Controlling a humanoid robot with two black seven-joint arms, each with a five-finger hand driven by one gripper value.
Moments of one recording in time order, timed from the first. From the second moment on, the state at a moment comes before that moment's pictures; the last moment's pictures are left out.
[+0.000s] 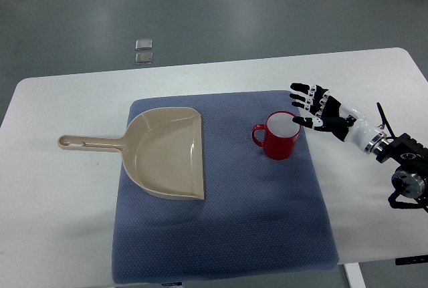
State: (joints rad) left arm 0.01 0.00 -0.07 -0.14 0.08 -0.04 0.10; right arm 0.54 -0.38 0.63 0.74 -0.59 0.45 0.61
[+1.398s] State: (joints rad) left arm 0.01 0.00 -0.07 -0.14 0.08 -0.04 0.10; right arm 0.55 -0.38 0.63 0.75 -0.77 0.49 0.61
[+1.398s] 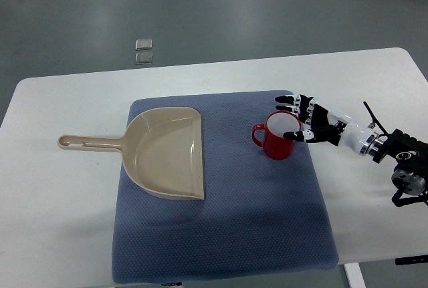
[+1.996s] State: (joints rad) left arm 0.01 0.00 -0.07 -0.14 0.08 -0.04 0.10; right arm 0.55 -0.38 0.61 0.77 -0.80 0.50 0.61
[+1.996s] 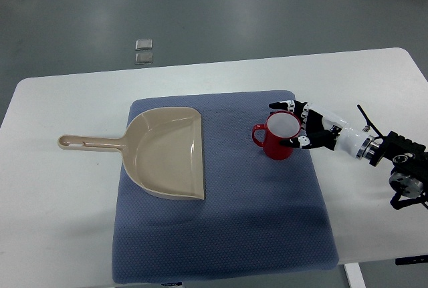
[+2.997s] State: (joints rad) left arm 0.01 0.00 -0.07 -0.14 0.08 -0.04 0.10; right arm 0.55 -0.36 0.61 0.76 -0.83 0.46 0.61
